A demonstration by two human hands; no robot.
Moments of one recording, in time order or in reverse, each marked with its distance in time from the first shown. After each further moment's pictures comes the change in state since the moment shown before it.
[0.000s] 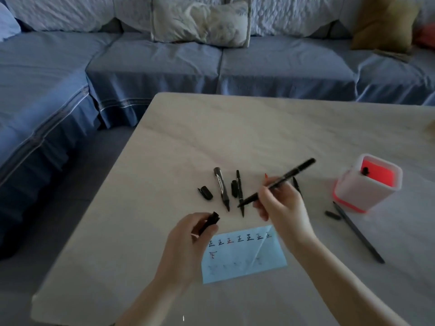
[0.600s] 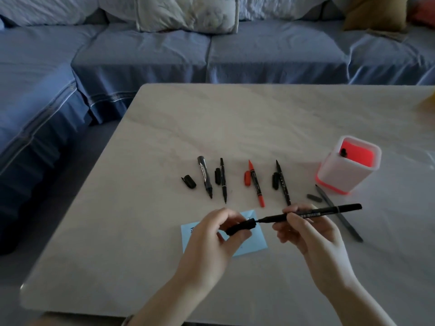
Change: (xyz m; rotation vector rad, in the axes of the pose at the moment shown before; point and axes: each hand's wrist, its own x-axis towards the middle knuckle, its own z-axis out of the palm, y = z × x) left_hand -0.032 0.055 0.051 -0.040 -0.164 0.128; right_hand -0.057 0.024 -0.080 0.334 0.011 0.051
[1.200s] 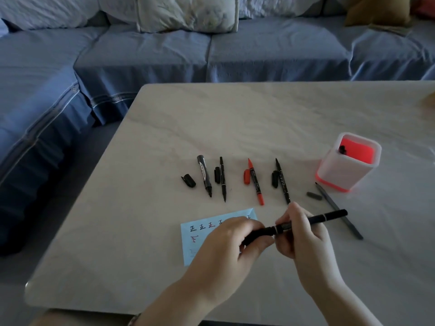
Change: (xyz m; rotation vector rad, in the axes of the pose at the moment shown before) left_hand -0.009 0.023 0.007 0.174 -0.173 0.227; right_hand -0.005 -0.003 0.016 -0.161 0.110 0.071
